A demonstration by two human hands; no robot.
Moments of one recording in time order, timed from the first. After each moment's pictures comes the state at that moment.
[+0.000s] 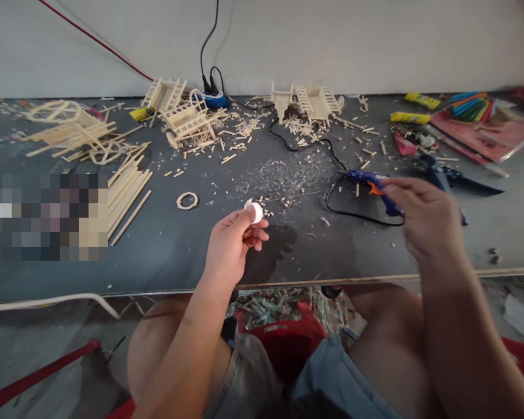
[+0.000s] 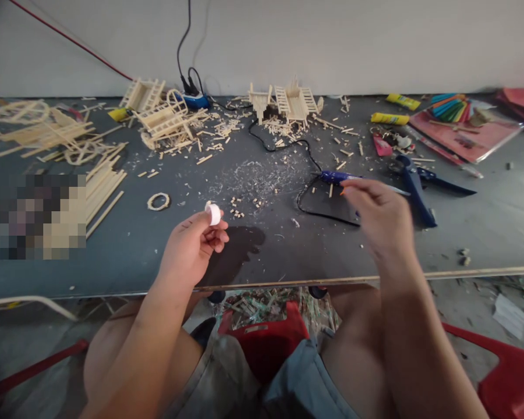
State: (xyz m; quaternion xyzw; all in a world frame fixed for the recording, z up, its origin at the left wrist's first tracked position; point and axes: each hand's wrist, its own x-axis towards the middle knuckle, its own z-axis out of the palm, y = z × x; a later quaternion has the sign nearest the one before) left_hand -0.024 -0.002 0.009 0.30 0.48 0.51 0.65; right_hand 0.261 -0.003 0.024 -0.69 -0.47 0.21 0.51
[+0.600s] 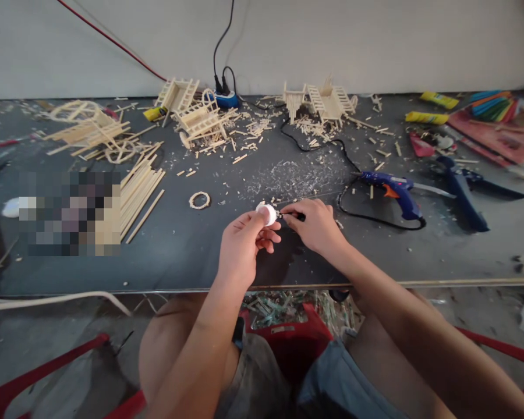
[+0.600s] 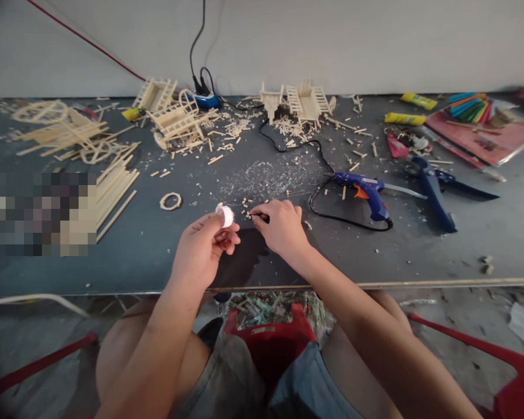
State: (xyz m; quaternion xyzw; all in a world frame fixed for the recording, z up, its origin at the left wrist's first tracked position) left_hand -0.025 -0.005 0.012 0.28 0.49 0.52 0.64; right_hand 0.128 0.025 -0.014 -0.62 -0.72 0.19 0.24
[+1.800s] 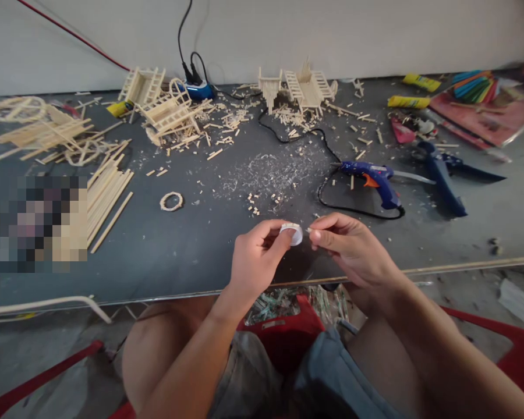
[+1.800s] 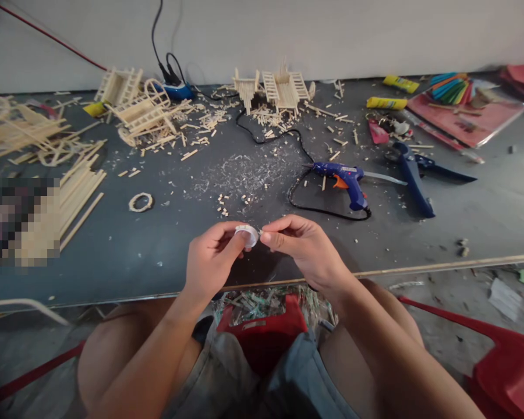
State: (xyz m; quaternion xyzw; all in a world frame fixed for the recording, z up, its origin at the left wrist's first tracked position) left_hand 0.018 -0.022 0.003 0.58 0.51 0.42 0.47; right_hand 0.187 -0.030 0.009 -0.49 -0.34 0.64 0.49
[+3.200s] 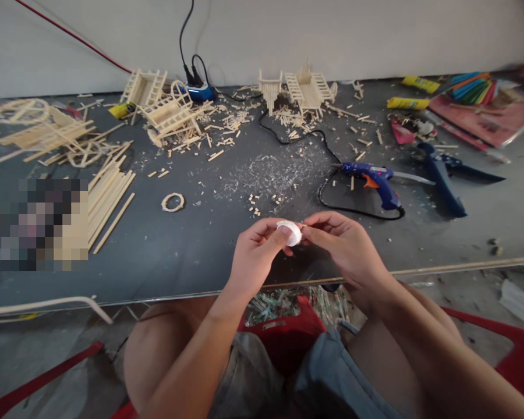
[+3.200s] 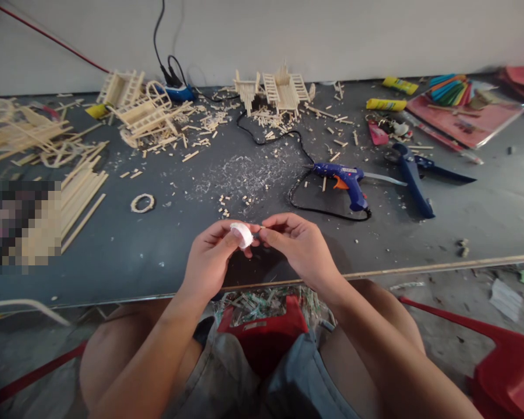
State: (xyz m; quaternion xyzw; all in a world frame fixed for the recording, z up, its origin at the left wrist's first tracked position) left_hand 0.019 -0.018 0.004 0.42 0.41 0.46 0.66; right_hand 0.177 -0.028 0.004 -0.54 -0.37 0.58 0.48
